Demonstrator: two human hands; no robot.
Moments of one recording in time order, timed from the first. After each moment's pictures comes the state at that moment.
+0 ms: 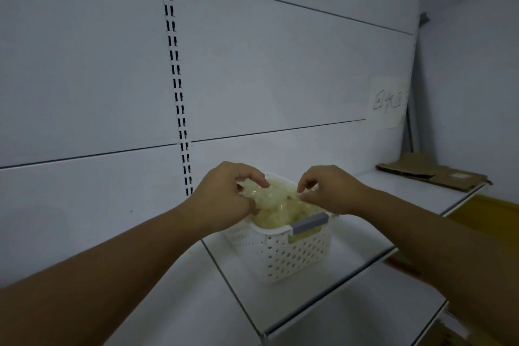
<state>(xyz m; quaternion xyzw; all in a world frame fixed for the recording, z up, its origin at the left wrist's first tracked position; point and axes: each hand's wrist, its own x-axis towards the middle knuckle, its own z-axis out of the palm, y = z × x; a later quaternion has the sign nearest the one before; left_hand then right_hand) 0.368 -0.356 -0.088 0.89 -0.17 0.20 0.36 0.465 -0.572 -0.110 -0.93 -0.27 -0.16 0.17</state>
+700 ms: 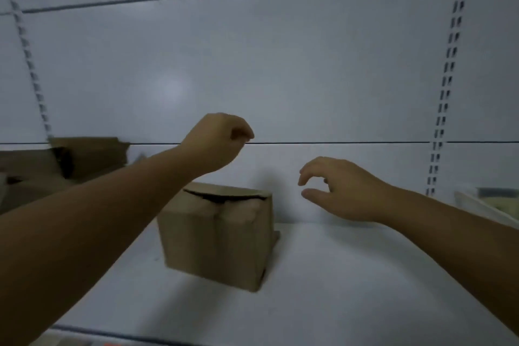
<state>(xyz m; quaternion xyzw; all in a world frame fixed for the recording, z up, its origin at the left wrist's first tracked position) 0.145 -0.063 -0.016 0.92 0.15 0.35 0.06 0.299 -0.247 -0.074 -0.75 -0.61 -0.13 0.22</state>
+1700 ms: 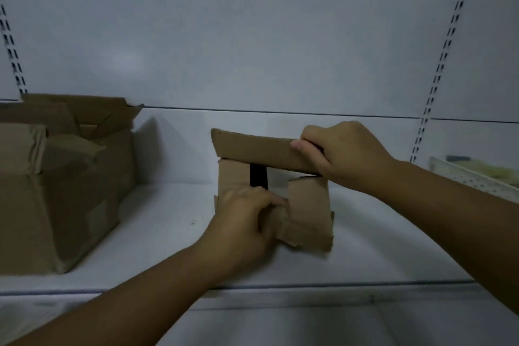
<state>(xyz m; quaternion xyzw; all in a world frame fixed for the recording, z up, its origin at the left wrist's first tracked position) 0.031 -0.064 -0.158 0.92 -0.01 0.33 0.19 0.165 -0.200 -0.064 -0.73 -0.56 -0.36 0.11</state>
